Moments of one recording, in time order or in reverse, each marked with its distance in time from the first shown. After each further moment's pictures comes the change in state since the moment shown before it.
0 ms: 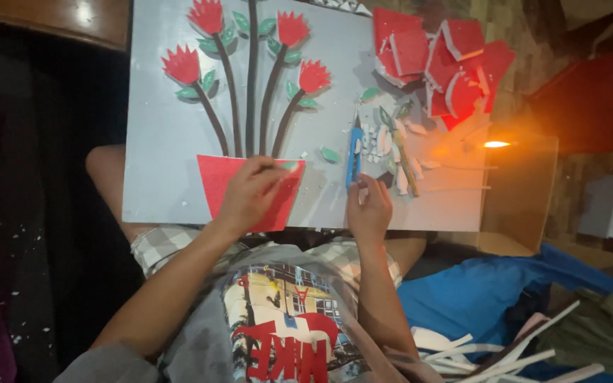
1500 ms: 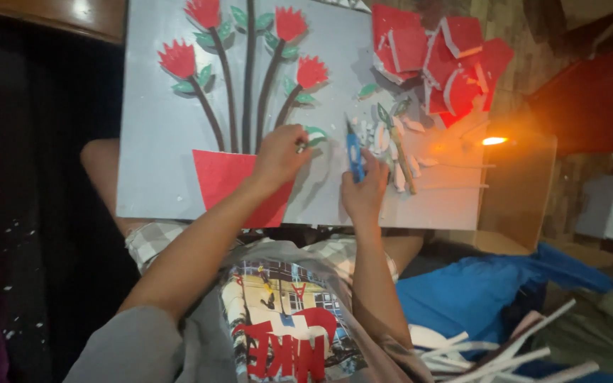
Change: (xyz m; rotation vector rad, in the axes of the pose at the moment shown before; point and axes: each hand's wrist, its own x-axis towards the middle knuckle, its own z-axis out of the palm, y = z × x) left_hand 0.055 -0.039 0.080 0.088 -0.203 -0.267; right_hand 0.023 0.019 0.031 0.031 -0.056 0.236
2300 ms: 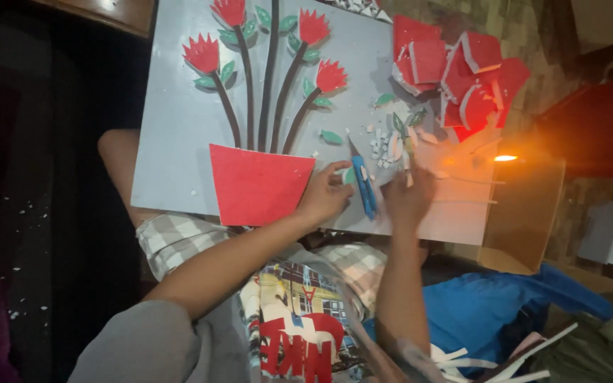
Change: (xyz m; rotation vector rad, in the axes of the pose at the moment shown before) left_hand -0.056 0.072 0.039 -0.905 -0.096 -0.585; right_hand 0.037 0.080 -0.024 -0.283 0.149 -0.202
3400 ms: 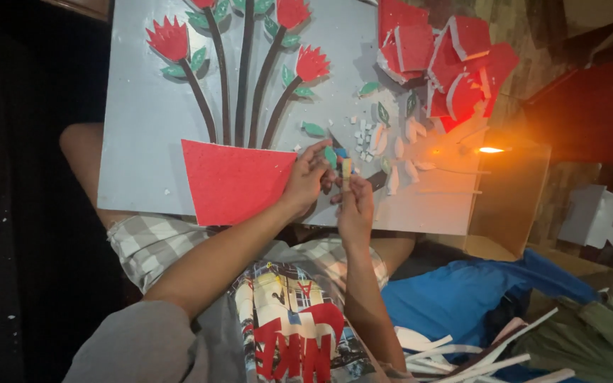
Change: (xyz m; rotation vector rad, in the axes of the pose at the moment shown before) left_hand 0.040 -0.027 0.009 -0.347 0.031 0.050; right_hand -0.053 -0.094 -0.027 0.899 -0.387 0.680
